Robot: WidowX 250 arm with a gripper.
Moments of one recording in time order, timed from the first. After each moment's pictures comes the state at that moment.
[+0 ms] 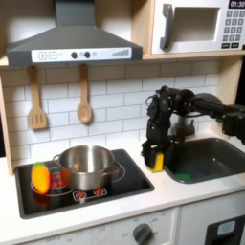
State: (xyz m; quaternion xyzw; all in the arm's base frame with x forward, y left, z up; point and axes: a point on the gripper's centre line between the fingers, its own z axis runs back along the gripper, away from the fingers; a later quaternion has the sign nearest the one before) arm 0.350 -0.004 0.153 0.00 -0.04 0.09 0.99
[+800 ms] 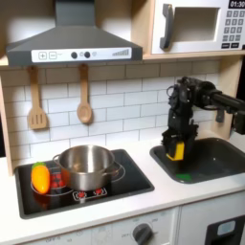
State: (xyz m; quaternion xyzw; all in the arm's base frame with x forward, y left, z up) arm 0.344 -0.059 0.173 -0.03 -0.07 0.03 1.00
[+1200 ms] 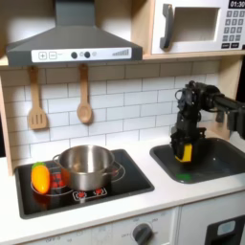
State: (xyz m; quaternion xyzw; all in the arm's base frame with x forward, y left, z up) arm 0.360 -0.093 0.153 -0.03 -0.05 0.02 1.00
